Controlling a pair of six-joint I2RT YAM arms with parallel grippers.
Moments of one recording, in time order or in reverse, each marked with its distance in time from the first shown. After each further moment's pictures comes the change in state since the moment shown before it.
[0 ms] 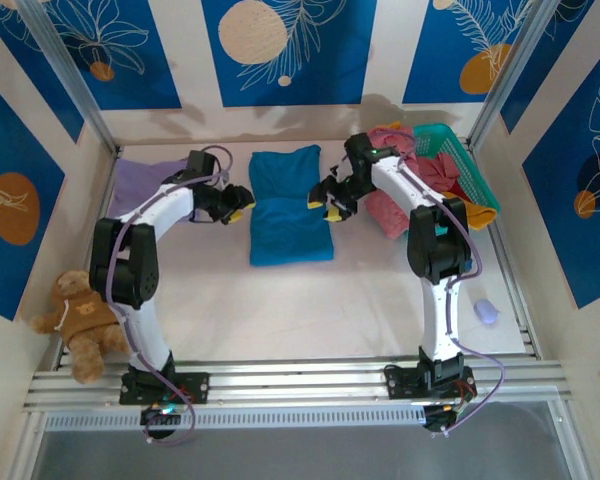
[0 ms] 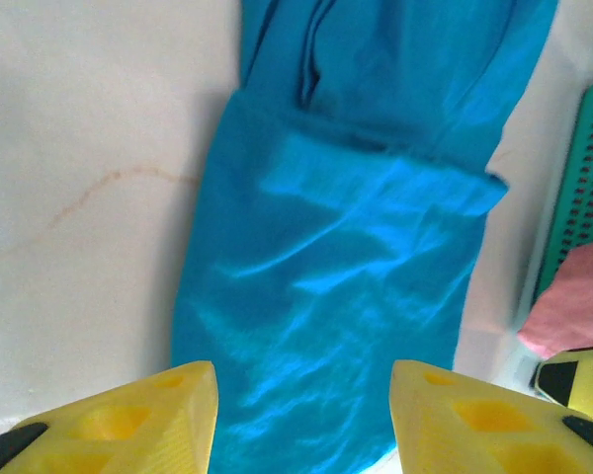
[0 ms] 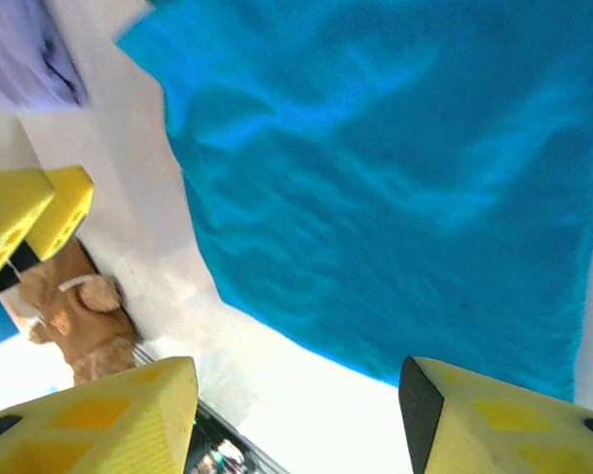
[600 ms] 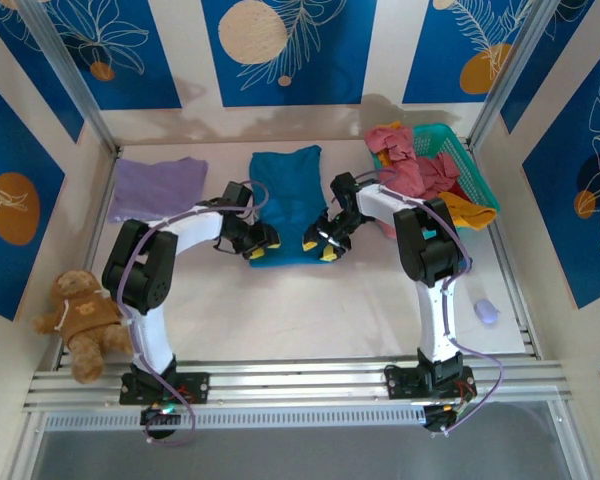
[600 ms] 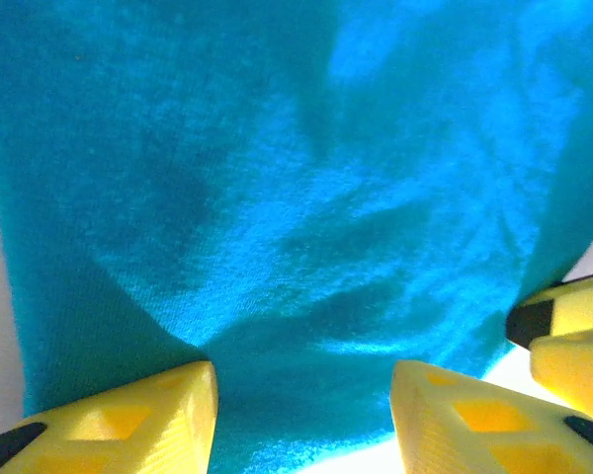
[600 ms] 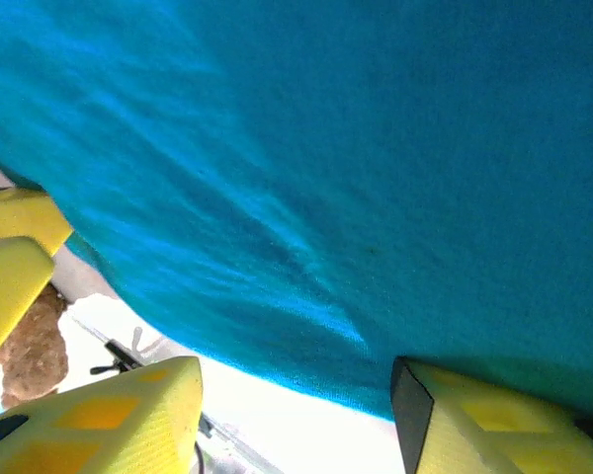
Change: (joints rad) left arm -0.193 0.000 -0.184 0.028 -0.046 0.019; right arm 0.072 0.000 -0.293 0.106 -0.018 0.014
